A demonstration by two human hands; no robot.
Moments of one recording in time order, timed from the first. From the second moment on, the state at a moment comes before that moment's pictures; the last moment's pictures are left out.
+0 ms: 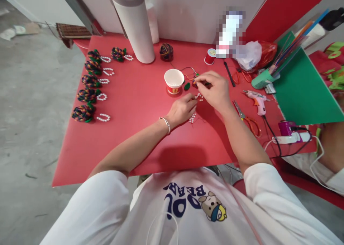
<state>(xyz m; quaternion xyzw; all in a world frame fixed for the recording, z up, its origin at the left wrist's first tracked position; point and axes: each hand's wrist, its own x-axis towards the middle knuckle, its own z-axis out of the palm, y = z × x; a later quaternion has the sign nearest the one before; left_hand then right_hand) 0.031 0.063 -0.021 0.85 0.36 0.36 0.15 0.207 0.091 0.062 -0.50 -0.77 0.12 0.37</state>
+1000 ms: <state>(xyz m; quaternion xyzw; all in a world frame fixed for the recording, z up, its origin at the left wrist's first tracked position) 0.071 0.103 0.023 0.83 0.53 0.09 0.17 0.227 0.124 0.045 -0.58 -0.79 0.19 0.06</state>
